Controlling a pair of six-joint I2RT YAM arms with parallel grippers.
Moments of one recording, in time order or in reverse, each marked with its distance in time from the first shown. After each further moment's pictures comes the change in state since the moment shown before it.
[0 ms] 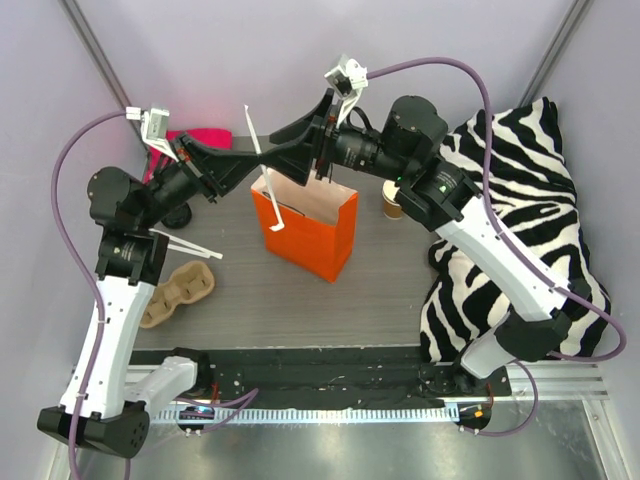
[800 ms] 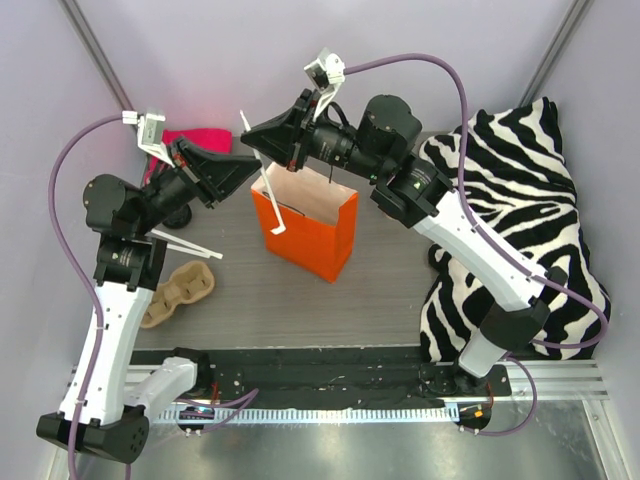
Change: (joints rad) left arm 0.000 -0.032 -0.019 0.039 0.025 -0.036; right arm 0.051 0.111 0.090 0.076 0.135 0.009
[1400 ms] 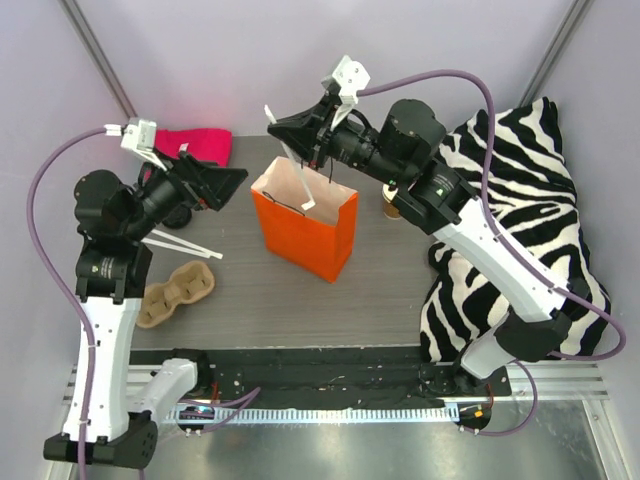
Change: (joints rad) left arm 0.069 -0.045 0.063 -0.431 -0.195 0.244; right arm -0.019 -0.086 -0.074 -0.033 0.077 -0.263
